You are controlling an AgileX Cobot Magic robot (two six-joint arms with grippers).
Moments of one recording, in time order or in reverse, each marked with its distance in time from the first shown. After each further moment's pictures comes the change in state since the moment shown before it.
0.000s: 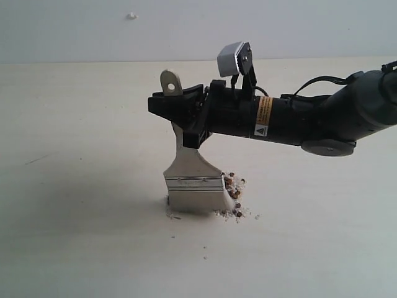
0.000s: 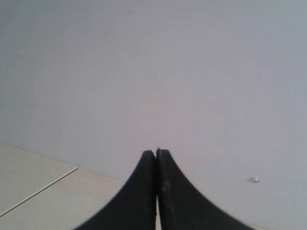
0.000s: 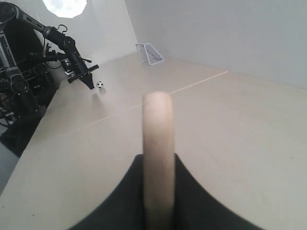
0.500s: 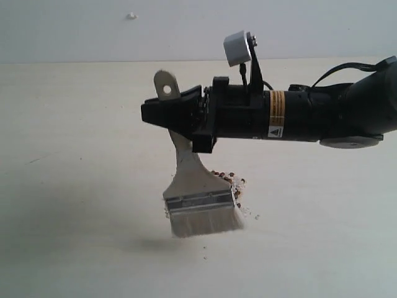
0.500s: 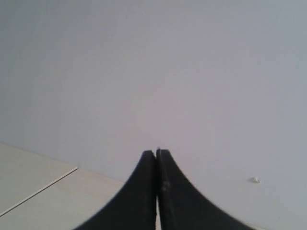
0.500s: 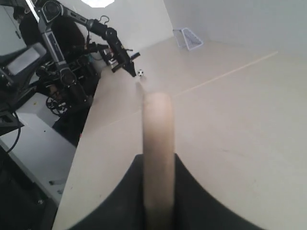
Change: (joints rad) left arm 0.000 0.000 0.000 0.000 0.000 0.000; right arm 0.013 -0.135 0.073 -0.154 0.000 0.193
